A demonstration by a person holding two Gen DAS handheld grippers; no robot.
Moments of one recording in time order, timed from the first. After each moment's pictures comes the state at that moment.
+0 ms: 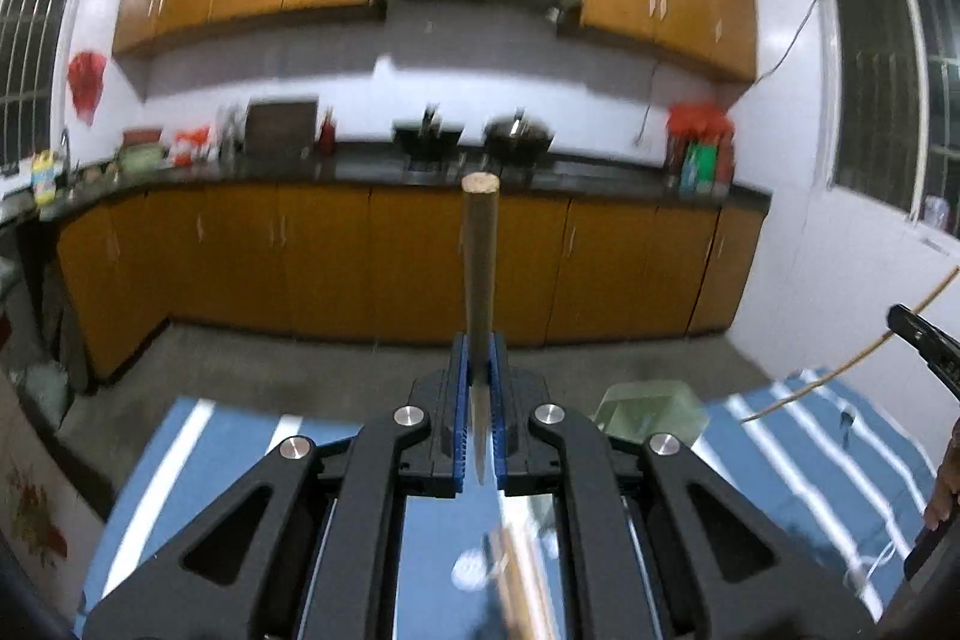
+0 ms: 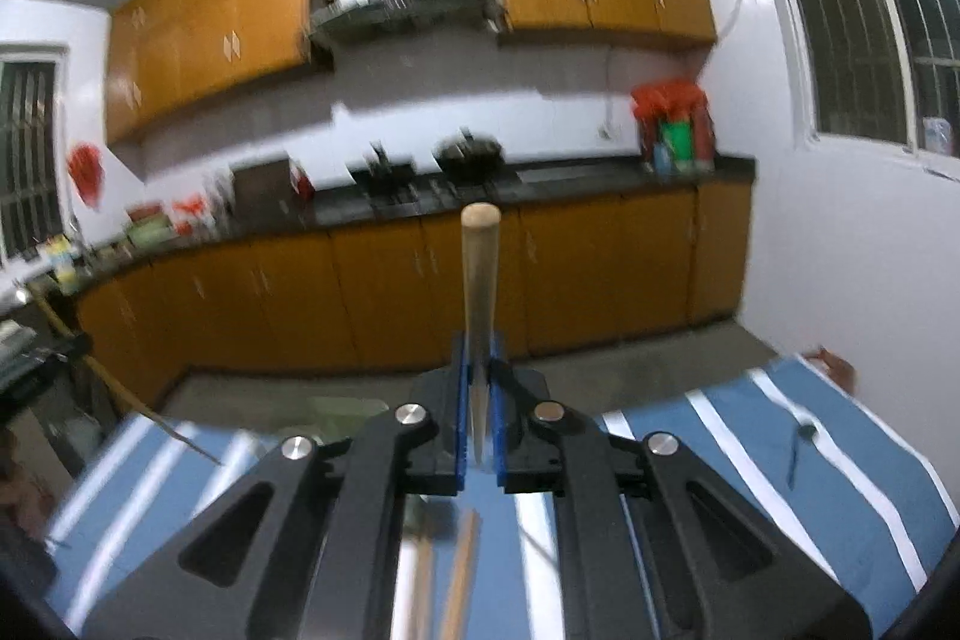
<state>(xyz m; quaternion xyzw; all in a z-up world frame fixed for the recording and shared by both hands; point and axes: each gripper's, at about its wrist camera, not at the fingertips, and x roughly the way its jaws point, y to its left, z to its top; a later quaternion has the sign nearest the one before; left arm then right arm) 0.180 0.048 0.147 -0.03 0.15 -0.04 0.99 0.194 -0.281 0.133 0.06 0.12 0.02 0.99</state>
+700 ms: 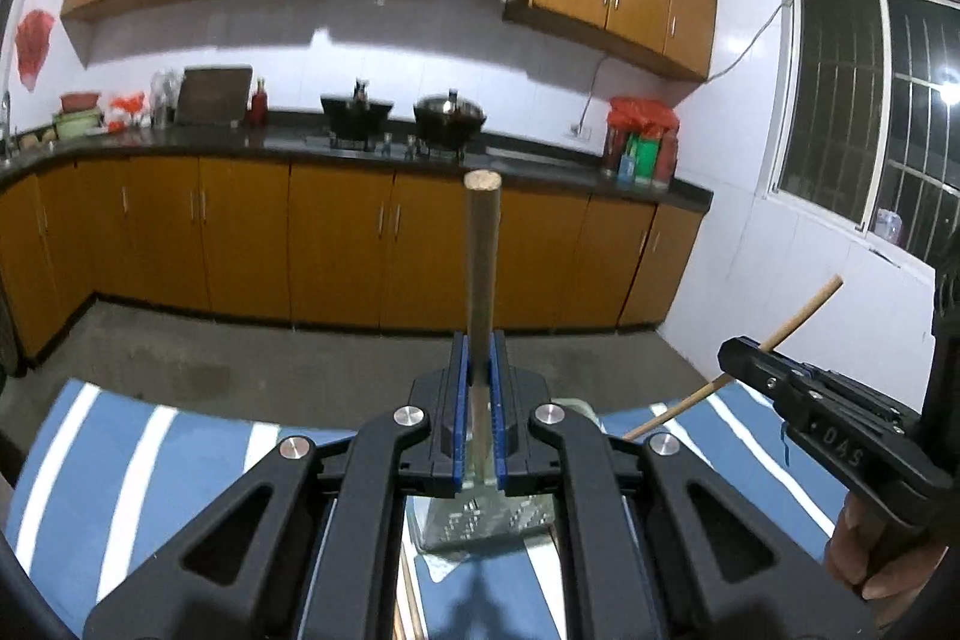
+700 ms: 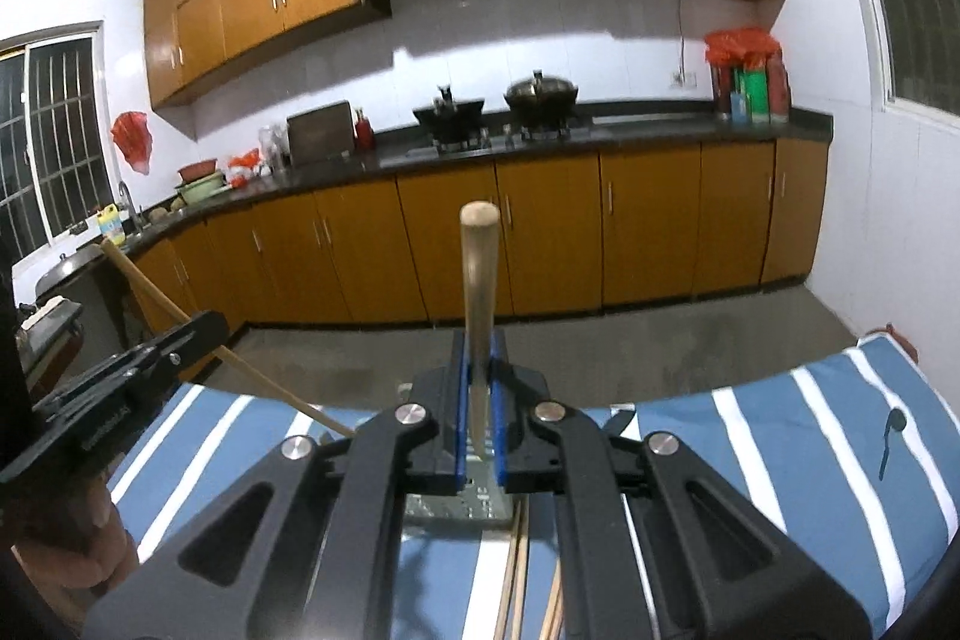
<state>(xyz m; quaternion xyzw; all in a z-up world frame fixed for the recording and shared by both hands) 0.232 -0.006 0.113 -0.07 0.20 -0.11 0.97 0.266 -0.224 0.096 0.06 0.21 0.10 0.97</state>
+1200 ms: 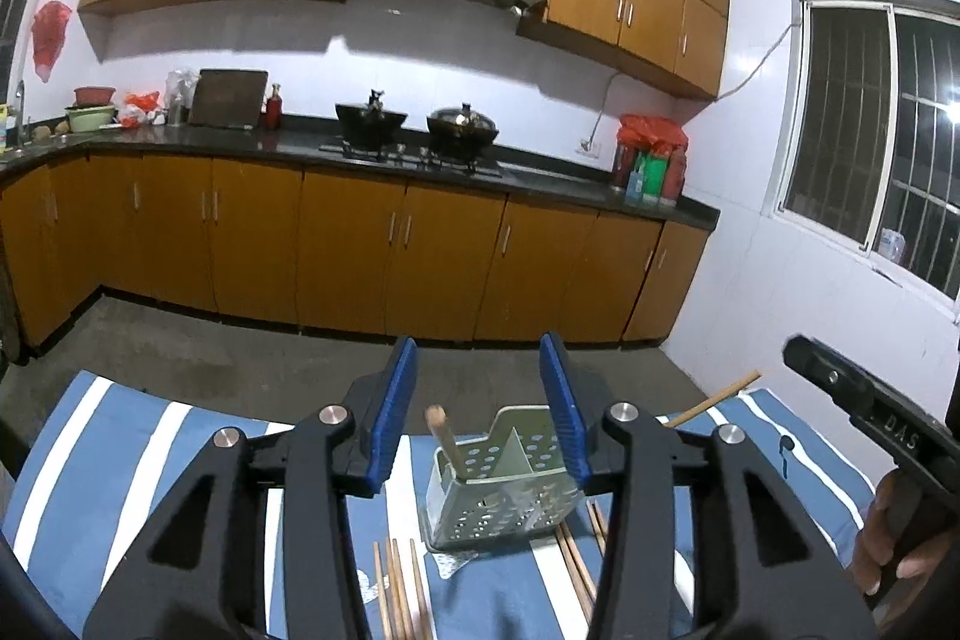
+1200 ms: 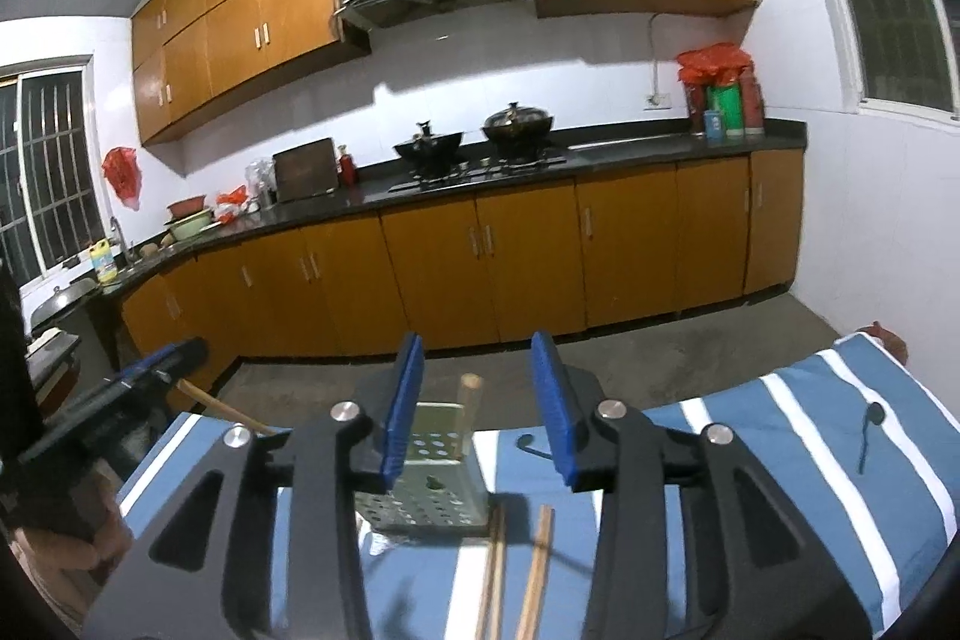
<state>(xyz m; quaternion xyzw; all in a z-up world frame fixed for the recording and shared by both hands) 0.204 0.014 0.123 -0.09 0.17 -0.10 0.98 0.222 -0.260 0.105 0.08 0.17 0.07 0.98</state>
